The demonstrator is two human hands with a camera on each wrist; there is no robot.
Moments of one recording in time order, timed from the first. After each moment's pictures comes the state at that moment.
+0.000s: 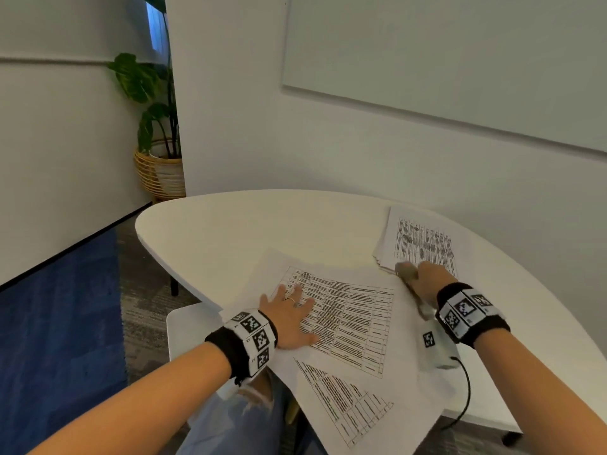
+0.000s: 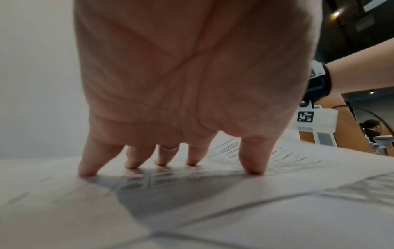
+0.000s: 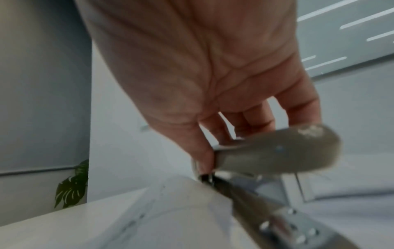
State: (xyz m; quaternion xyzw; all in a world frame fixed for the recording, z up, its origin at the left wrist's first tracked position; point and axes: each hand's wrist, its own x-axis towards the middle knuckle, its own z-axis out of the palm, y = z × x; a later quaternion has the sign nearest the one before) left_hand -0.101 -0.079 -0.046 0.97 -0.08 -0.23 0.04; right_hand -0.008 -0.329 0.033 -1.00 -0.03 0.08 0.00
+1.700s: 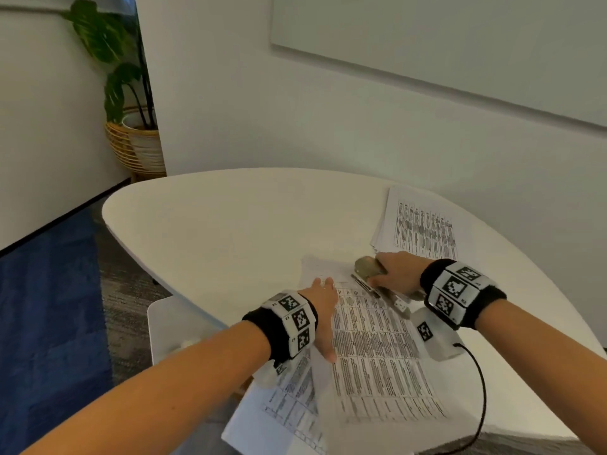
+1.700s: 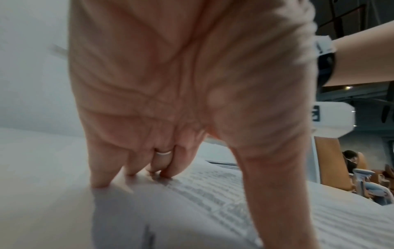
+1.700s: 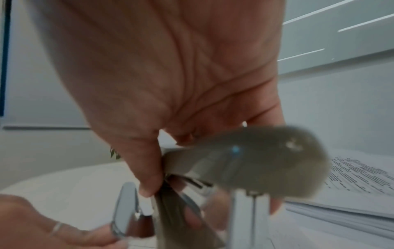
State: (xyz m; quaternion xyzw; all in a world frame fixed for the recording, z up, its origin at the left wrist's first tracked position) left_hand -0.050 -0.126 -0.019 0.93 -0.18 -0.31 0.02; right_hand 0.014 -0.279 0.042 -0.96 -0.17 0.22 -0.08
